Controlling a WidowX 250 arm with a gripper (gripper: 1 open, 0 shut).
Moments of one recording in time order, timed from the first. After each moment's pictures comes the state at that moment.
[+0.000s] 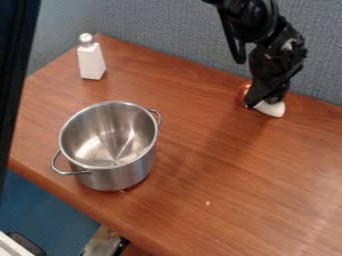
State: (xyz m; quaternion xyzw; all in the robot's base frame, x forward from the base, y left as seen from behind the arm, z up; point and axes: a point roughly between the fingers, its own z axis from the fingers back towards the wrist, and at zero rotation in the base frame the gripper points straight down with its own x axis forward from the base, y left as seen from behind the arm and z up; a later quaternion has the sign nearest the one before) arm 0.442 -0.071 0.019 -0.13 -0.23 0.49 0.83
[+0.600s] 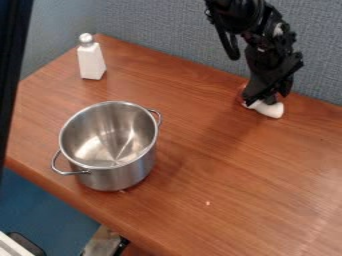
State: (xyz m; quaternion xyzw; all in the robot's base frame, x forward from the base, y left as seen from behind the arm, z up) arm 0.445 -0.064 0.022 -0.16 -0.20 0.48 0.84
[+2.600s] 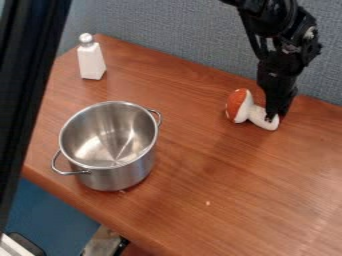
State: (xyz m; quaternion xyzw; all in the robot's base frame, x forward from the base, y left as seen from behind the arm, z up) arm 0.437 -0.083 0.014 -0.11 -0.13 0.68 0.71
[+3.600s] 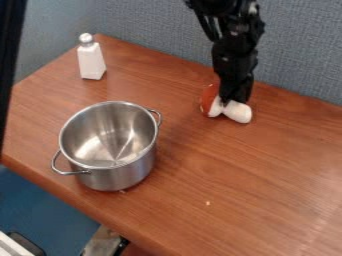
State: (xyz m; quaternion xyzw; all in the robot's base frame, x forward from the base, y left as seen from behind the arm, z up) arm 0.427 -0.017 0.035 -0.11 -0.10 0.66 0.74
